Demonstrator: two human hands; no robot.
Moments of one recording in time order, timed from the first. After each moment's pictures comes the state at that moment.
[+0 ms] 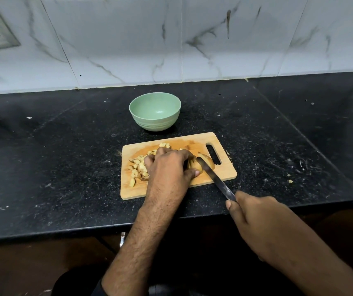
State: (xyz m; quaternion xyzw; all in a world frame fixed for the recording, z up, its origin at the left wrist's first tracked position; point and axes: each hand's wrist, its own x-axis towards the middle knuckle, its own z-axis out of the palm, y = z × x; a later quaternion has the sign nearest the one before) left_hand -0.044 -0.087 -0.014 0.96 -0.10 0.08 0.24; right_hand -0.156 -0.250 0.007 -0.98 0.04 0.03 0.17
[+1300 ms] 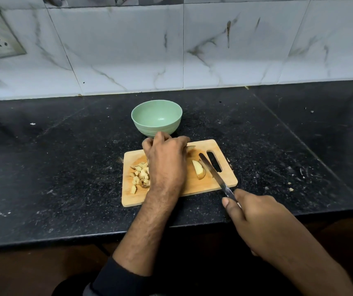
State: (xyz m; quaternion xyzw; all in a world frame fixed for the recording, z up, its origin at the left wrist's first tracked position) left_hand -0.011 -0.094 -0.006 0.94 -0.07 0.25 0.24; right_hand -0.145 -0.248 0.016 -0.98 0.06 0.05 0.20
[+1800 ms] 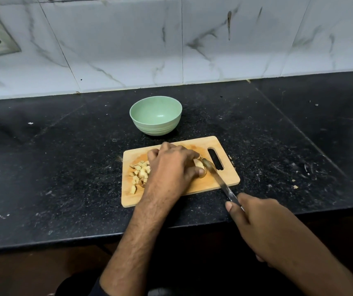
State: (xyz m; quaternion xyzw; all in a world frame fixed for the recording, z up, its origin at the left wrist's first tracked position) left_hand -0.019 -0.084 -0.011 0.96 -0.18 0.10 0.21; right_hand -0.145 -0.250 0.013 -0.98 0.07 0.06 0.20
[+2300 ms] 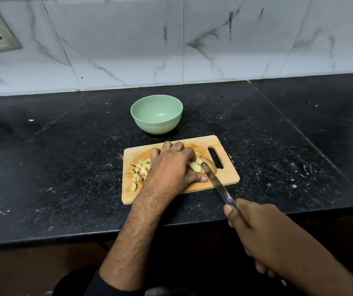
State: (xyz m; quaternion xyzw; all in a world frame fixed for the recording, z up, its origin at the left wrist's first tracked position) left_hand -0.014 -0.081 -0.012 0.97 -0.20 0.04 0.12; right_hand -0.156 -0.247 0.019 -0.94 0.06 0.13 0.29
